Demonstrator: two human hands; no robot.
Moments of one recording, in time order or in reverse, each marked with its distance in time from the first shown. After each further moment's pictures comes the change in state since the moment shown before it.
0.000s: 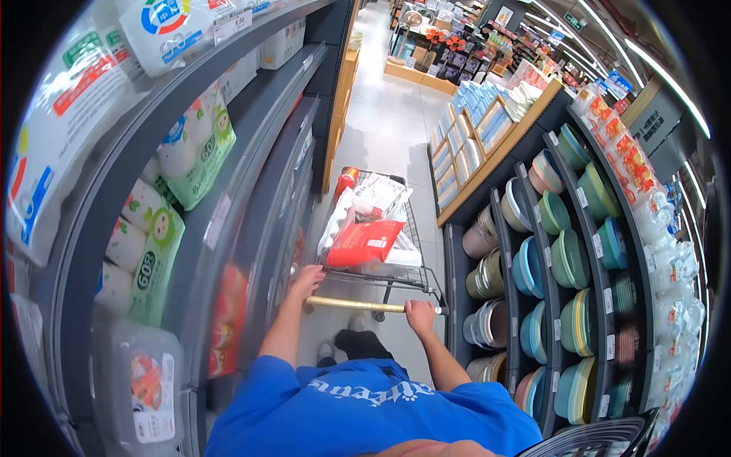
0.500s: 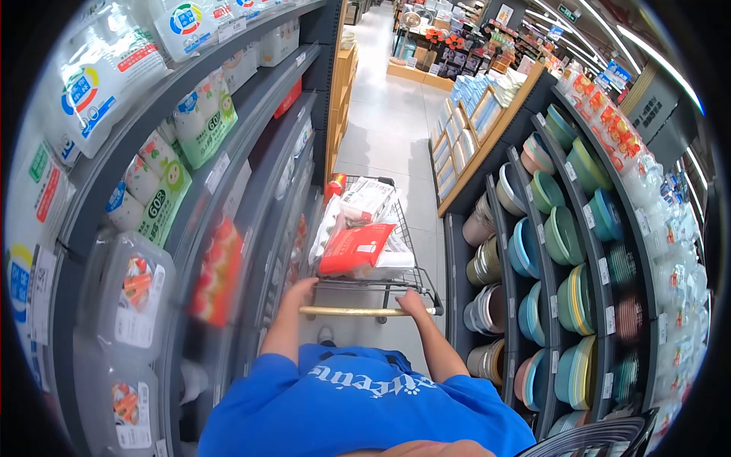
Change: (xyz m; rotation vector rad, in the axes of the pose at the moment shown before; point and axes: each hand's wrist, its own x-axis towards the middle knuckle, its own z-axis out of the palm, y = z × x) left_hand -0.109 -0.098 0.031 0.227 0.220 -0.221; right_hand -0.072 0.023 -0.013 0.393 -0.258 0.261
